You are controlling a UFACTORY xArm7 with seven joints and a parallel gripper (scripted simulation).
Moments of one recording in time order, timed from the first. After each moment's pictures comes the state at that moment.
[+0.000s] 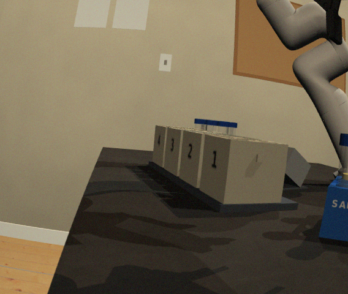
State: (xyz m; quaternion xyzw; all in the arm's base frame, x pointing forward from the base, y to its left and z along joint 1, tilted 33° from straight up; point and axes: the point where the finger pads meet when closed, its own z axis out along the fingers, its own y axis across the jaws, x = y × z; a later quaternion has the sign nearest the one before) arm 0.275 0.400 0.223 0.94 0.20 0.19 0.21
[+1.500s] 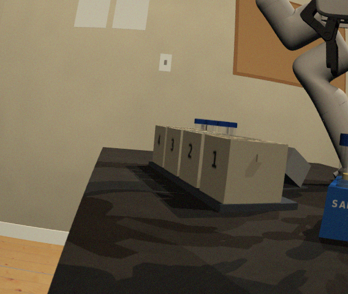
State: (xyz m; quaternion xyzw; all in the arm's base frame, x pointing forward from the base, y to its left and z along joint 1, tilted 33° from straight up) arm 0.294 0.385 0.186 0.90 0.34 0.16 0.24
